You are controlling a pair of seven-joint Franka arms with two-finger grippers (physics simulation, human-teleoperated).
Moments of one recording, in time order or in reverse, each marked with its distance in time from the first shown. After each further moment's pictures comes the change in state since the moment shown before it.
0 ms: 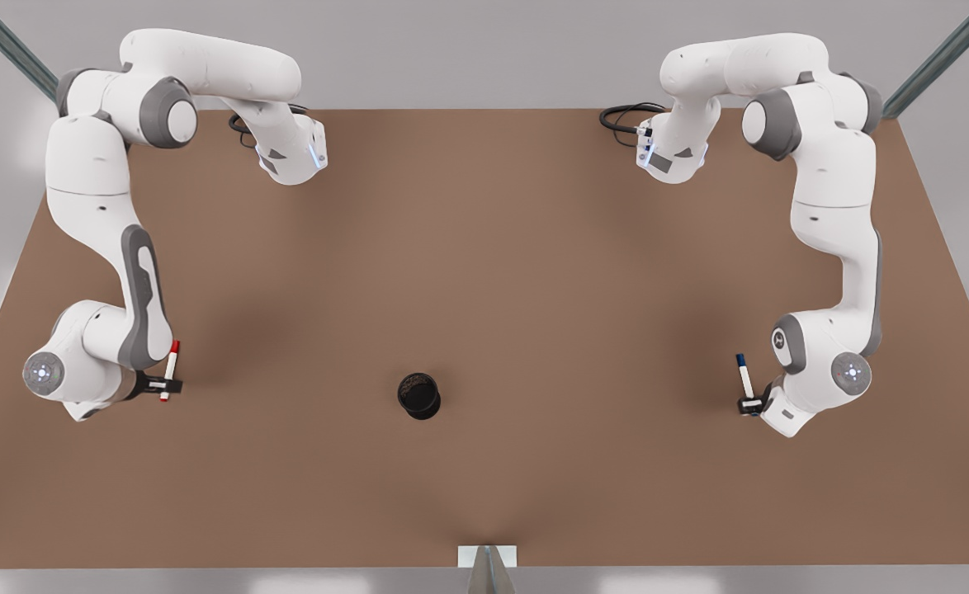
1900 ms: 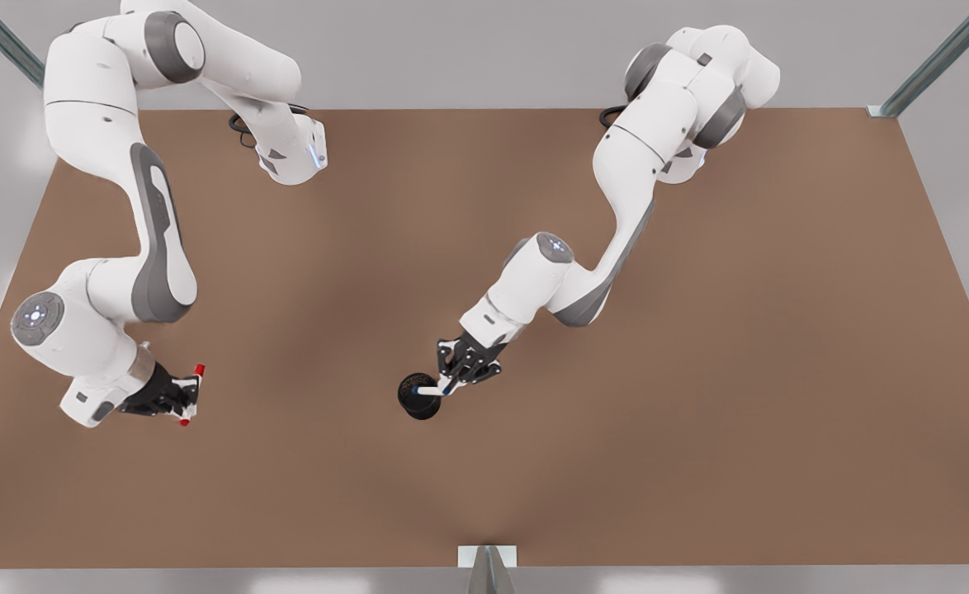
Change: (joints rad) left arm -0.734 0.016 -0.138 0.280 -0.066 0.540 -0.670; right arm -0.013 -0.284 0.347 0.029 0.006 0.010 -0.104
